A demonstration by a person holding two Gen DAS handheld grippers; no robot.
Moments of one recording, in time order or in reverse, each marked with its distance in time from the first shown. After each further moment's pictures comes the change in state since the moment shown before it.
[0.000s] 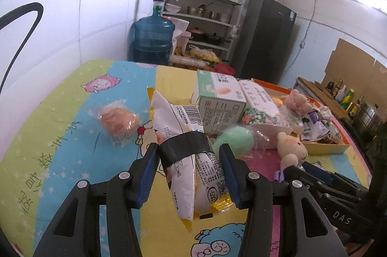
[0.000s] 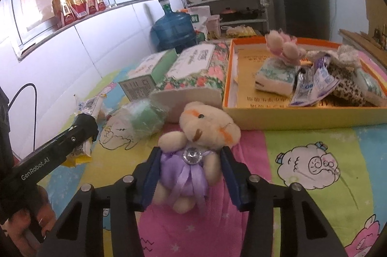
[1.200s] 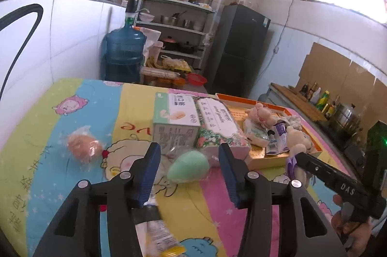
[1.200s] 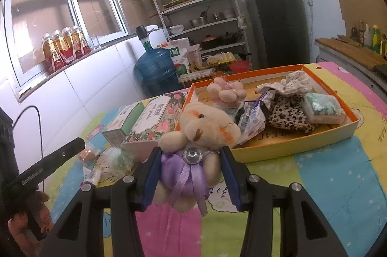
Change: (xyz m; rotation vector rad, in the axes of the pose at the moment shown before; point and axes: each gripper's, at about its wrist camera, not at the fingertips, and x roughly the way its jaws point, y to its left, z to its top) left arm -0.012 -0.023 0.020 0.041 -0.046 -0.165; right arm -0.057 -0.066 0.022 0.101 -0.158 -0.039
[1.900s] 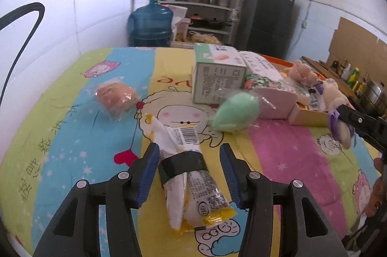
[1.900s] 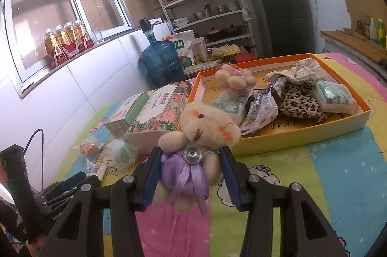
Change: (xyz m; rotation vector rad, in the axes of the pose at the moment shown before) left arm 0.016 0.017 -0.051 0.015 0.142 0.220; right arm 0.013 0.004 -0.008 0.010 0.038 0.028
